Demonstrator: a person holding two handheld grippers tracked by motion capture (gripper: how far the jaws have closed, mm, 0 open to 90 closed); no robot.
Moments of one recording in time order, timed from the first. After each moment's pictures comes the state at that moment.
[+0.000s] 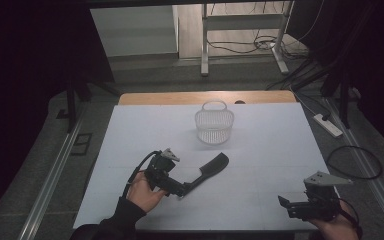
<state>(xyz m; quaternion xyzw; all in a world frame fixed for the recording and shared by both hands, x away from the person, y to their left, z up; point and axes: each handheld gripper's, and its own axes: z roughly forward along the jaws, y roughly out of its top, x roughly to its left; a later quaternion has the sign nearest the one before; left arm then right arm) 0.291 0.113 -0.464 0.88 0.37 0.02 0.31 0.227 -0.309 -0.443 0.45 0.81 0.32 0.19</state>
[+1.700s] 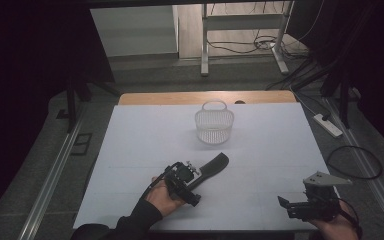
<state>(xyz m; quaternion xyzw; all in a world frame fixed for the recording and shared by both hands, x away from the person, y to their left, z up) 0.300 0.062 -0.522 0.92 0.35 0.04 0.17 0.227 -0.308 -0.443 0.45 0.81 0.32 0.19</state>
